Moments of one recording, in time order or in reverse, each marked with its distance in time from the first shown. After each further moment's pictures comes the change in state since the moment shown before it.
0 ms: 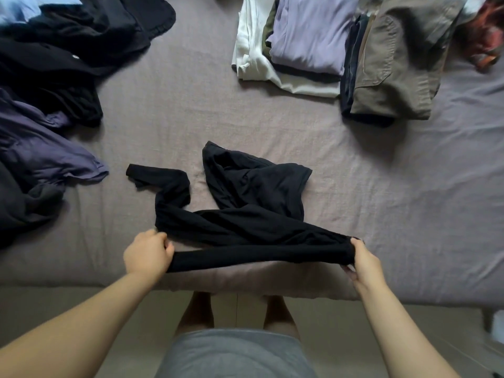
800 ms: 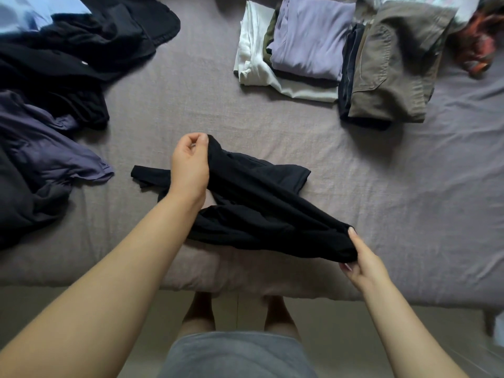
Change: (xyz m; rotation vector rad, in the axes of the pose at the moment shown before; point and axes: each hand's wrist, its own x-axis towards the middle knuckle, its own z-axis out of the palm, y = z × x) left_hand 0.036 0.120 -0.136 -1.575 0.195 -0.014; right_hand -0.023 -0.013 -0.002 0.200 -0.137 0.078
